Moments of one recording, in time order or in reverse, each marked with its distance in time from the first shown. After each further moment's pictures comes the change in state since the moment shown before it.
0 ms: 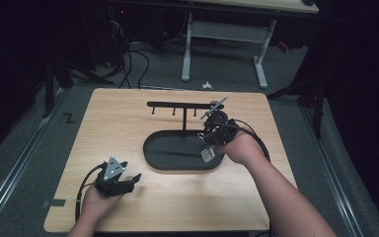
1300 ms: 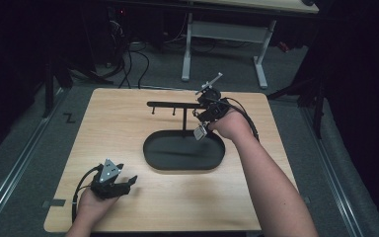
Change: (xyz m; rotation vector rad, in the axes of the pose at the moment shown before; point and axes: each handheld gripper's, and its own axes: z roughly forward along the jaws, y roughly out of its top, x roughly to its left) left arm 0.003 -0.006 -0.006 0.022 0.007 -0.005; right arm -0.035 0.053 0.014 -0.057 -0.019 0.077
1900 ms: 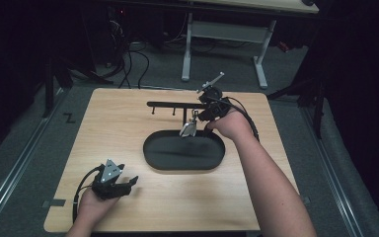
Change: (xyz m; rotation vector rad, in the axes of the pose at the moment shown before) left arm -0.002 0.000 0.002 0.006 -0.005 0.005; right arm -0.004 0.000 -0.001 -0.013 -0.036 0.024
